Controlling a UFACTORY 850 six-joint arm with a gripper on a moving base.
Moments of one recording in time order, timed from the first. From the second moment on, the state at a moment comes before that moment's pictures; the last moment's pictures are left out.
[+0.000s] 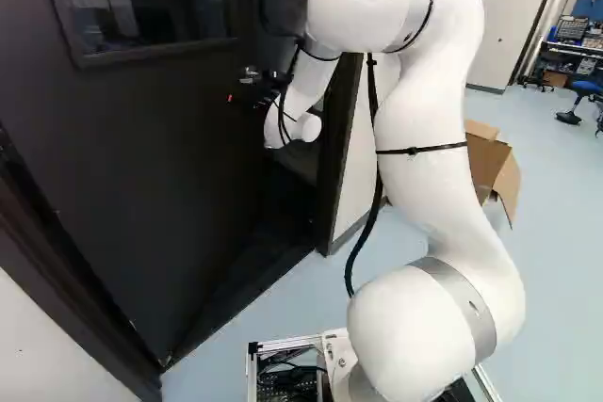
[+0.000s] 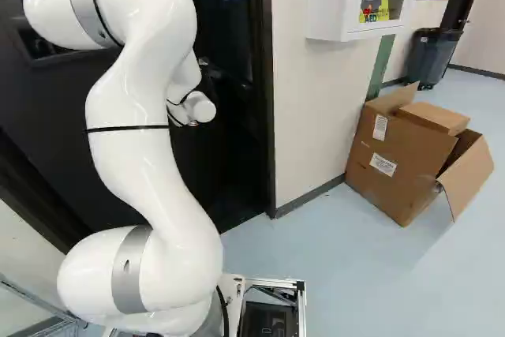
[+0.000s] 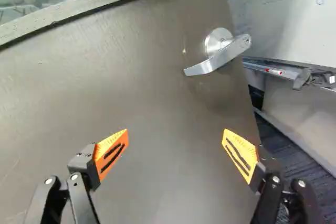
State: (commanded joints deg) arm 12.8 -29.3 -57.6 -23.5 61.6 37.2
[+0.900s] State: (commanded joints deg) arm 16.3 -19.5 -45.3 -4.0 60.4 12.0
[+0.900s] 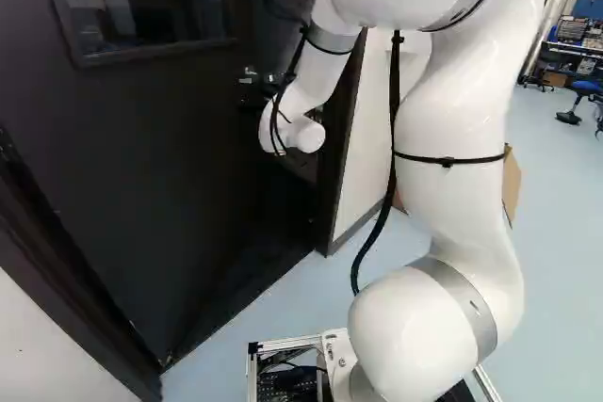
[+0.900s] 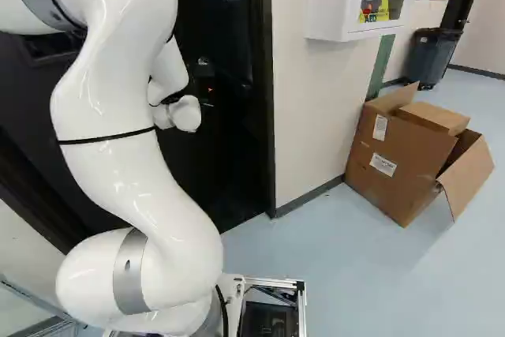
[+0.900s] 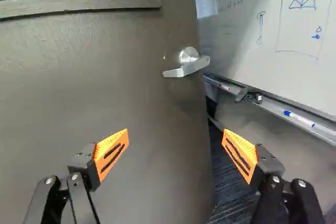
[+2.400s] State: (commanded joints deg) arm 24.7 -23.4 -50.2 19.8 60.4 7.2
